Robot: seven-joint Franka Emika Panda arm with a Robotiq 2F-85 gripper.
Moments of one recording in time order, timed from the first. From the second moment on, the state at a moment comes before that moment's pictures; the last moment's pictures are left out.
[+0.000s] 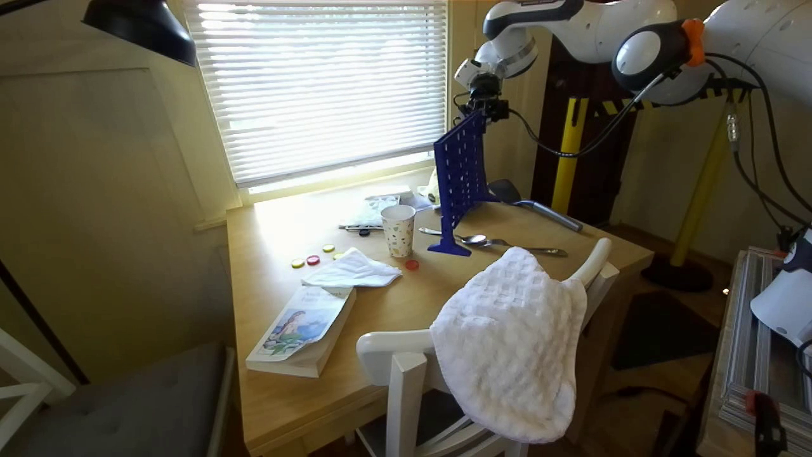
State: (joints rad) arm -0.43 1.22 0.33 -0.45 0.54 0.97 -1.94
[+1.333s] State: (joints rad) arm -0.42 1.26 0.30 -0.45 0.48 1.10 -2.01
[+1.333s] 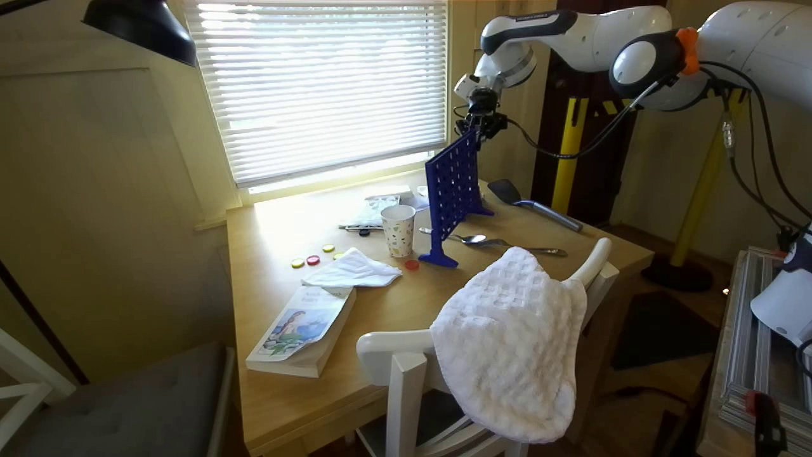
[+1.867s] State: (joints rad) arm -0.42 1.26 0.29 -0.45 0.48 1.17 -2.05
